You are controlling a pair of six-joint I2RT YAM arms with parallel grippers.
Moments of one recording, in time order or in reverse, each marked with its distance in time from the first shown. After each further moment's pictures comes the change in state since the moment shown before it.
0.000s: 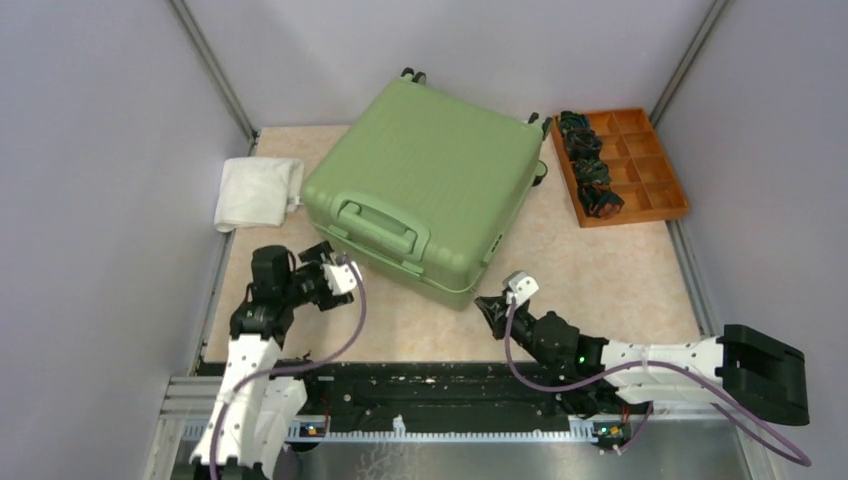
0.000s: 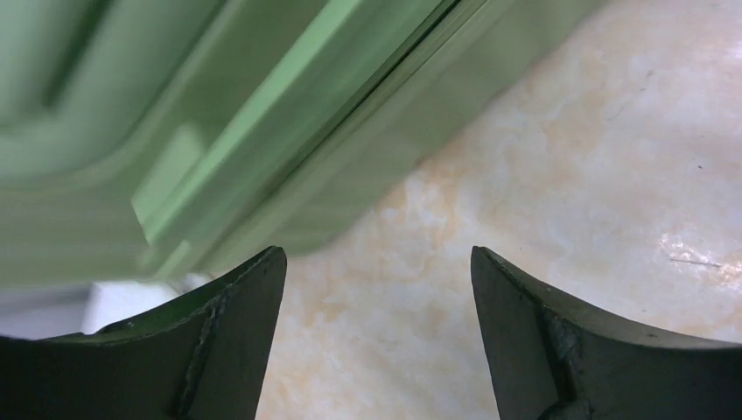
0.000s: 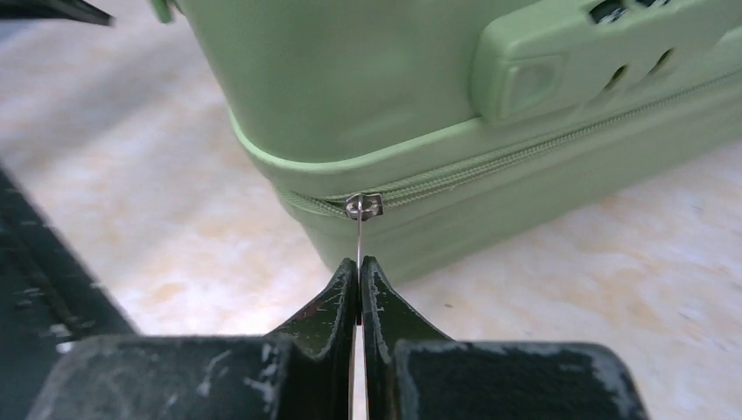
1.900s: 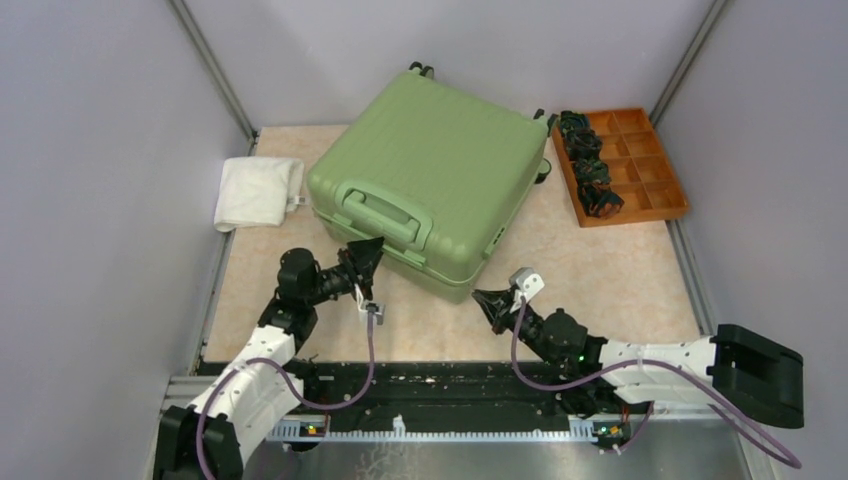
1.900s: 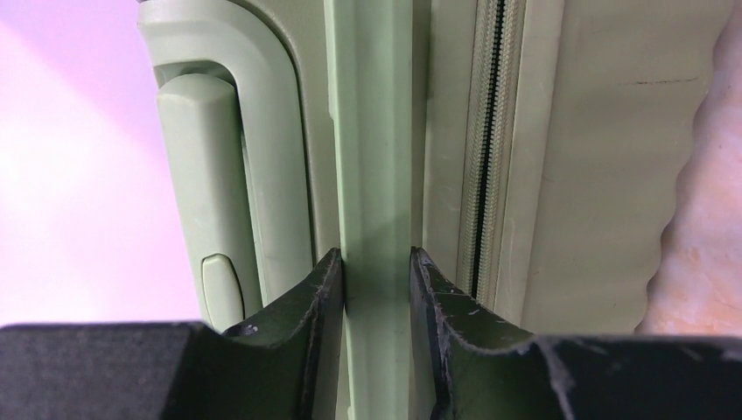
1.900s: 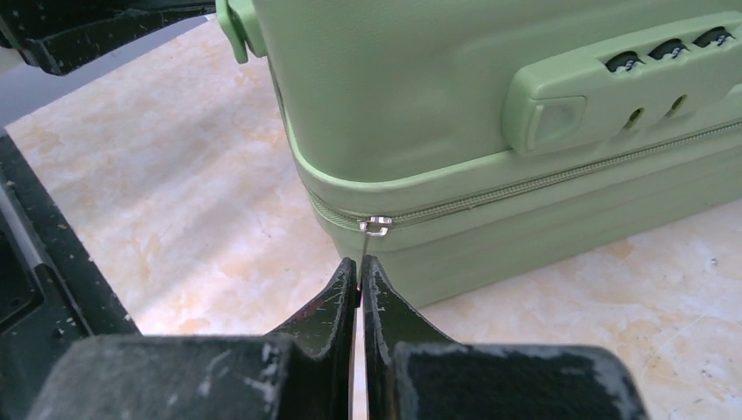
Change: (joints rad) left arm -0.227 0.042 -0.259 0.746 0.256 0.653; right arm -0.053 0.022 -0.046 0.222 -0.170 0.001
